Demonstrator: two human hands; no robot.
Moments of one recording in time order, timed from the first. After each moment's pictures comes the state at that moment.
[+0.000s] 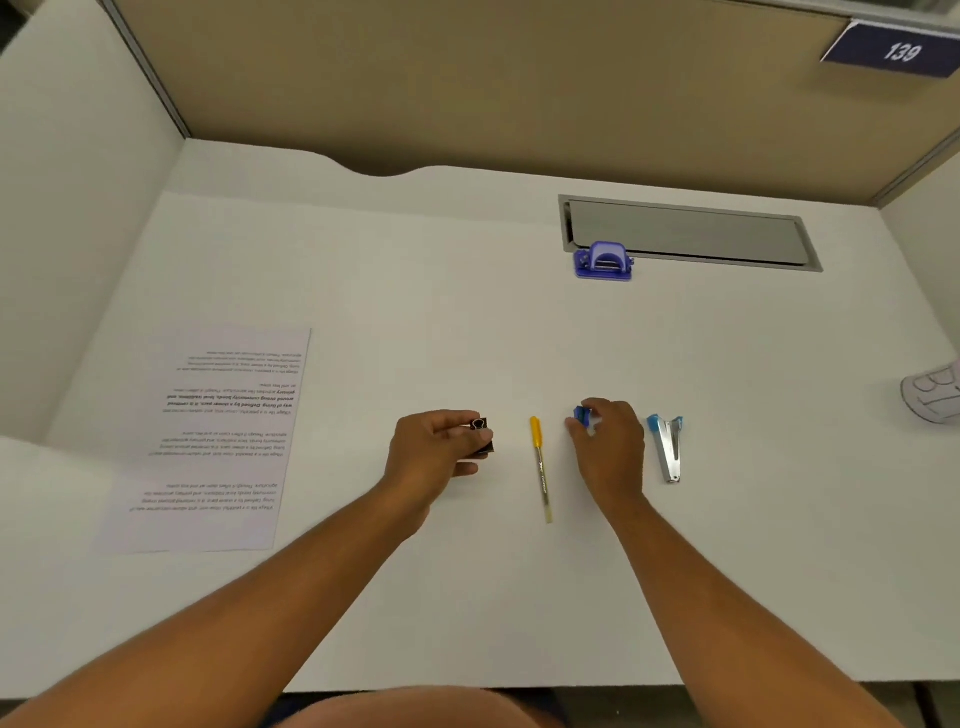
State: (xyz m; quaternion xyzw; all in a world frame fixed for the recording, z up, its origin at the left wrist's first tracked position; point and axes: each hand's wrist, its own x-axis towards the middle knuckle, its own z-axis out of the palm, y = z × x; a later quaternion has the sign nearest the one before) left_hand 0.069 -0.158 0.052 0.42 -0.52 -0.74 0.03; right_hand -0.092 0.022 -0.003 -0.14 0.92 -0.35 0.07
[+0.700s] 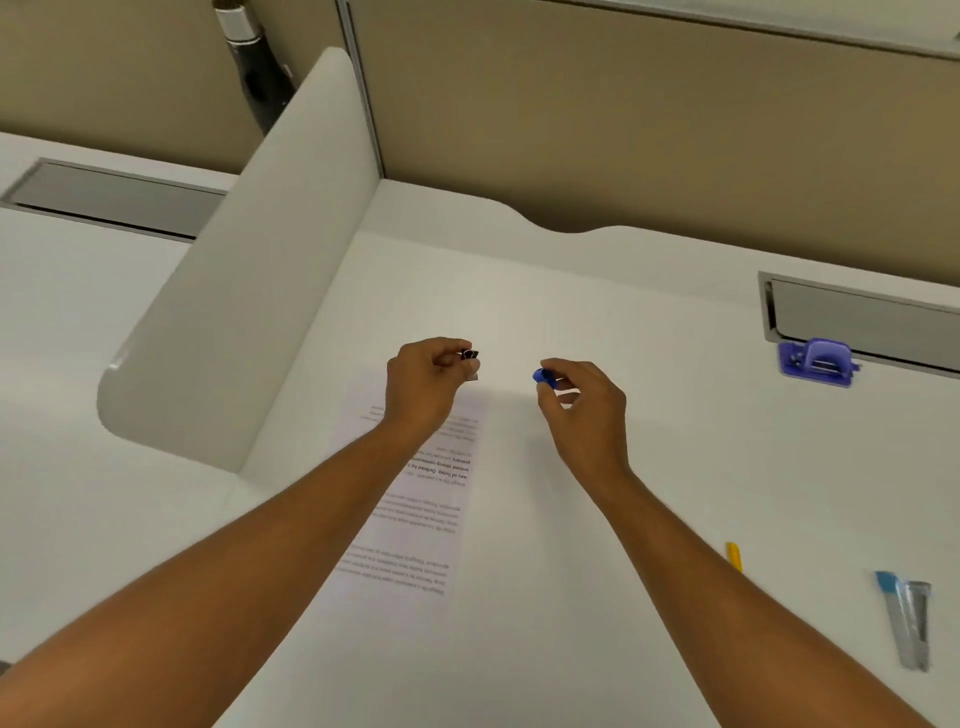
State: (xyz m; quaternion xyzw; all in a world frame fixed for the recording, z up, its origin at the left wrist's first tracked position) left_hand 0.100 -0.427 0.060 0.46 -0.68 -0.54 0.20; right_hand -0.030 -0.273 0.037 -0.30 0.81 -0.48 0.13
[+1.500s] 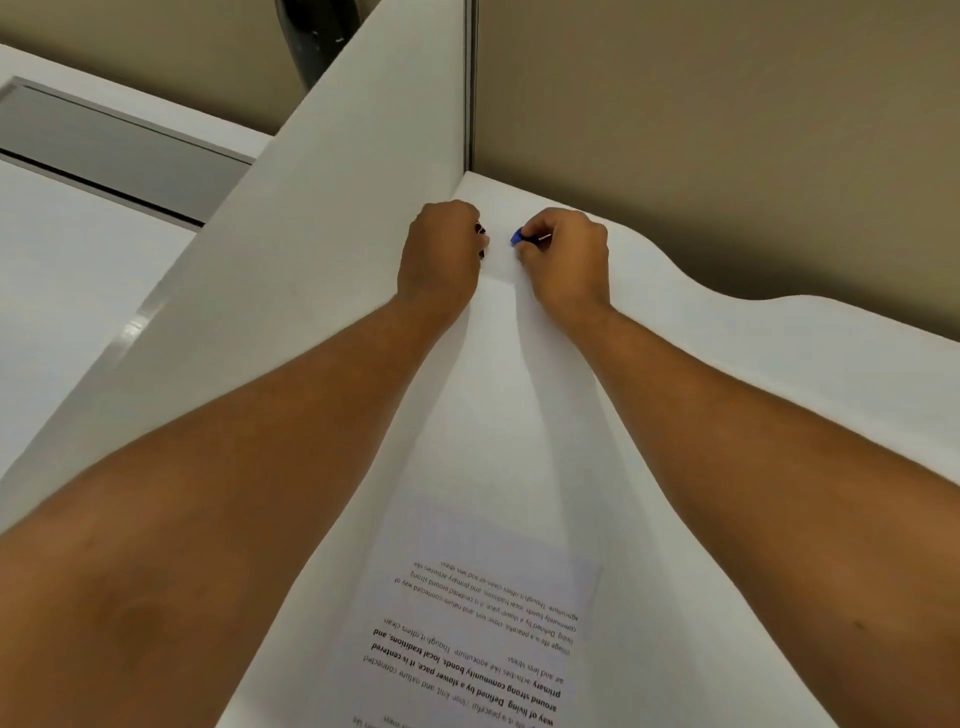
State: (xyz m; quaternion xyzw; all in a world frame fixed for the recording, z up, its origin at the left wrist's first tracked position) left_hand -0.014 -0.719 0.003 0.52 -0.80 -0.27 0.11; right_hand -0.141 -0.648 -0.029 -0.41 0.82 -0.38 0.12
